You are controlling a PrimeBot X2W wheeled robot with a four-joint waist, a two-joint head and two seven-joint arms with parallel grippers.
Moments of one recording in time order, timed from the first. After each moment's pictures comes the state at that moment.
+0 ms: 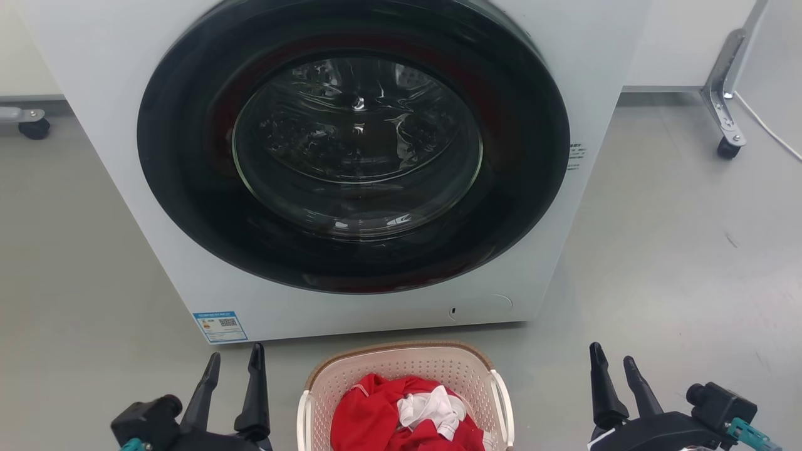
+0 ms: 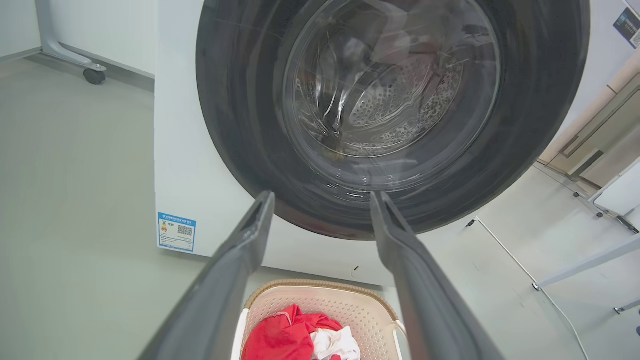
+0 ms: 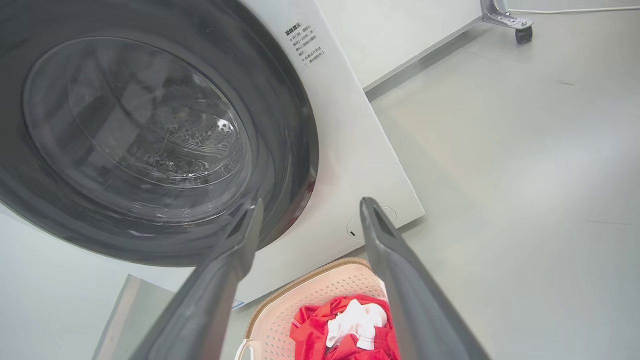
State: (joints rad) left arm 0.01 0.09 -0.16 0.15 -0.60 0.03 -0.12; right arm -0.06 -0.05 0.19 0.27 0.71 -0.04 -0.12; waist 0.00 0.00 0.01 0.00
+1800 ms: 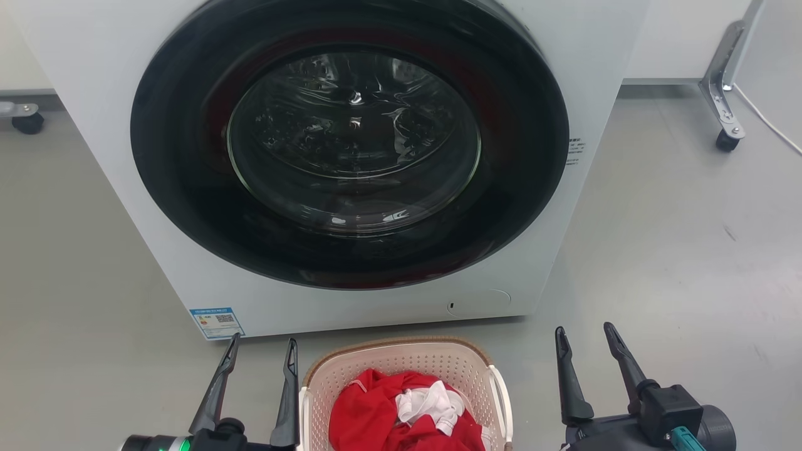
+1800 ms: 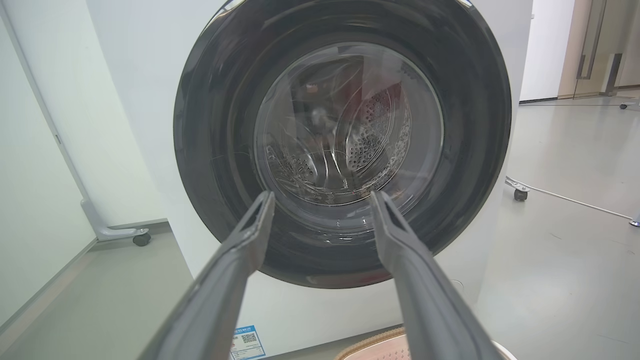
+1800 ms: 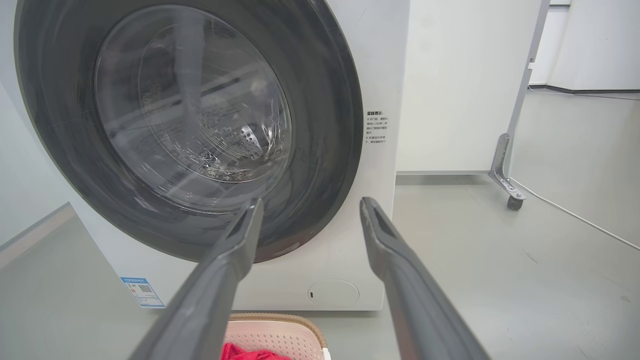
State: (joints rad) left arm 0.07 0.09 -0.23 -0.01 -0.06 0.12 -0.25; right arm -0.05 -0.05 0.28 0.17 0.18 -0.12 -0.25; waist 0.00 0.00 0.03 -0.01
